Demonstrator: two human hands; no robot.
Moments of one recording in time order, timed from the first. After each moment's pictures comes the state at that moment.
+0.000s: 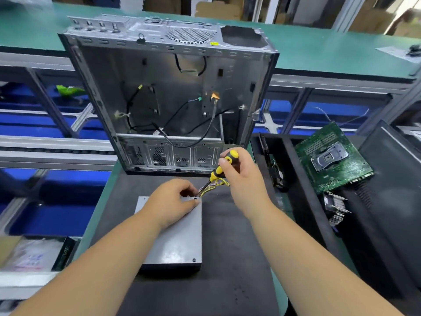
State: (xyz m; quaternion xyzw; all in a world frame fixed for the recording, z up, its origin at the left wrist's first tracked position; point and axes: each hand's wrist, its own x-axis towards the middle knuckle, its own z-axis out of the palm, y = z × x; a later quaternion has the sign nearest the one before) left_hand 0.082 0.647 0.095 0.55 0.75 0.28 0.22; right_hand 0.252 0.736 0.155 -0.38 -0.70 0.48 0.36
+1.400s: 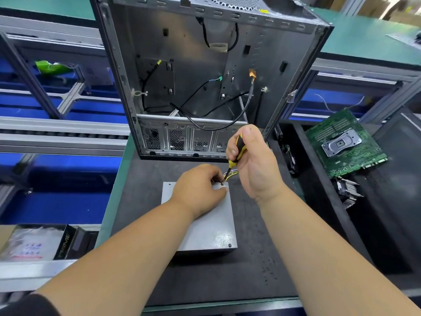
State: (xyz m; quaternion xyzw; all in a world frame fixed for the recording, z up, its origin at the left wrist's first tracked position) left_hand 0.073 0.645 0.083 0.58 0.73 0.30 0.20; right_hand 0.185 0.713 0.154 -0.24 -0.54 0.68 0.43
